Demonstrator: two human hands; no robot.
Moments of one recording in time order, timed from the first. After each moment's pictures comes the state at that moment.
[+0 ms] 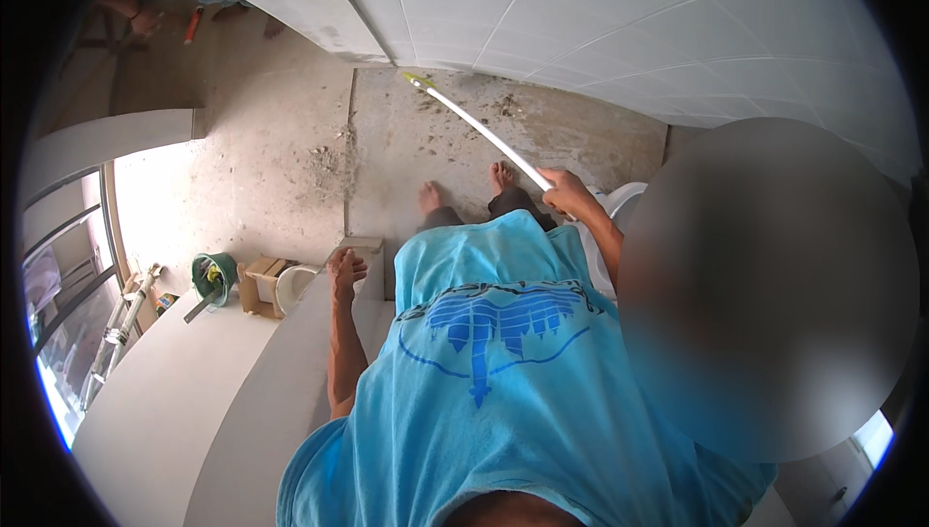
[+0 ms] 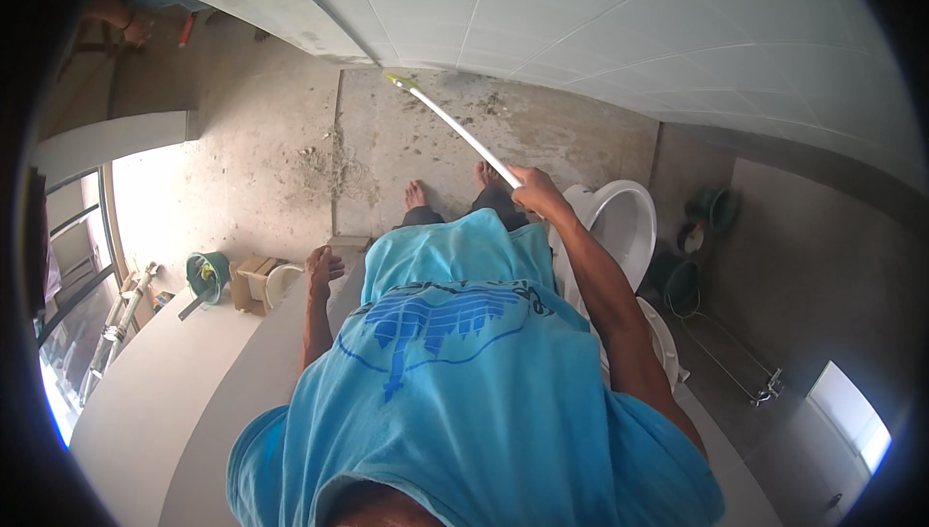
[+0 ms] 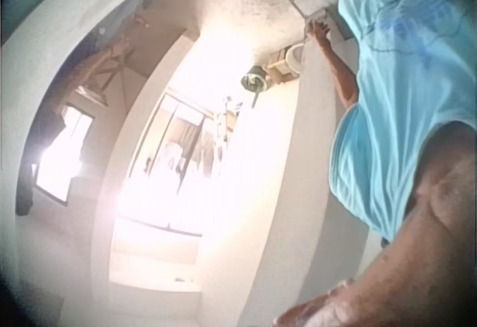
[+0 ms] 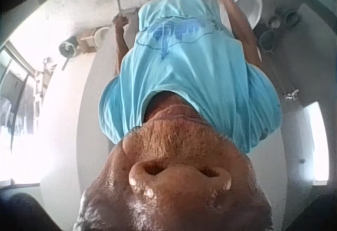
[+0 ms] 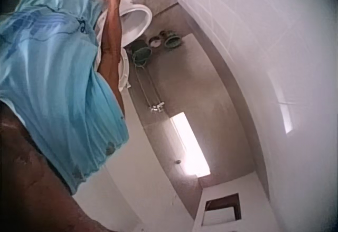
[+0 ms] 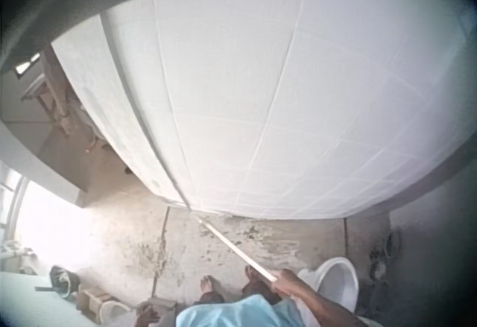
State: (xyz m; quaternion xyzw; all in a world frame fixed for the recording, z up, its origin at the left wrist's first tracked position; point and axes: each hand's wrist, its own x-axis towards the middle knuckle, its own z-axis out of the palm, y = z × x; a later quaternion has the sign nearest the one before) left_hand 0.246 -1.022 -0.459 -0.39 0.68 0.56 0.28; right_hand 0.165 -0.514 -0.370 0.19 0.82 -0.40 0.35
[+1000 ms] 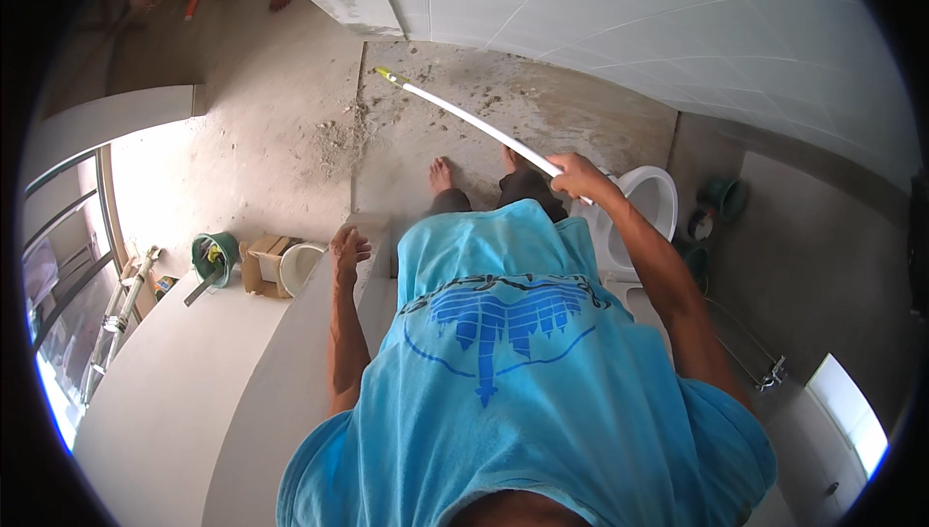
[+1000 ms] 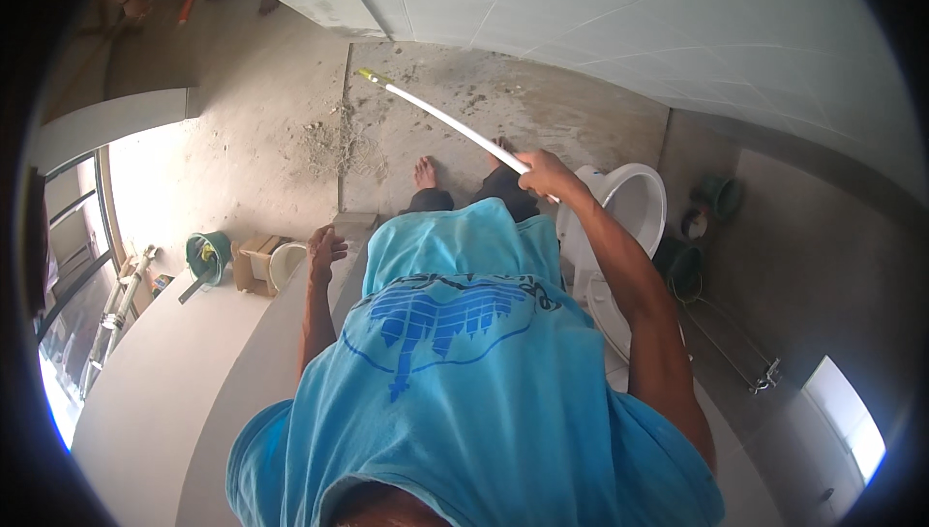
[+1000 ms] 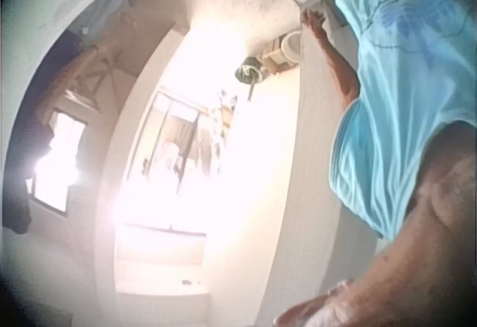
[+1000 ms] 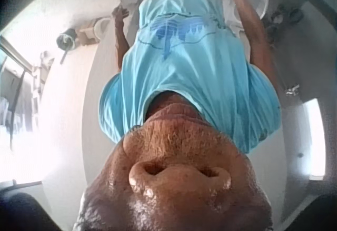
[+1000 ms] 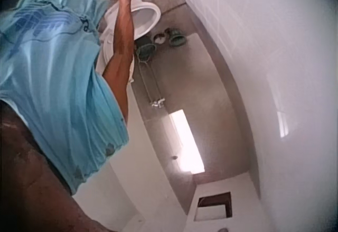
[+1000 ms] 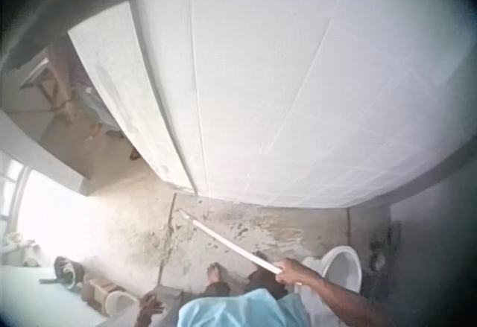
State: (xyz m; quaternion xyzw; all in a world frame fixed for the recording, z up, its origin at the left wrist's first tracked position) left_hand 0.243 -1.055 -0.454 -0.37 0.67 0.58 0.29; right_hand 0.154 -0.540 -0.359 0.12 0.81 -0.39 0.43
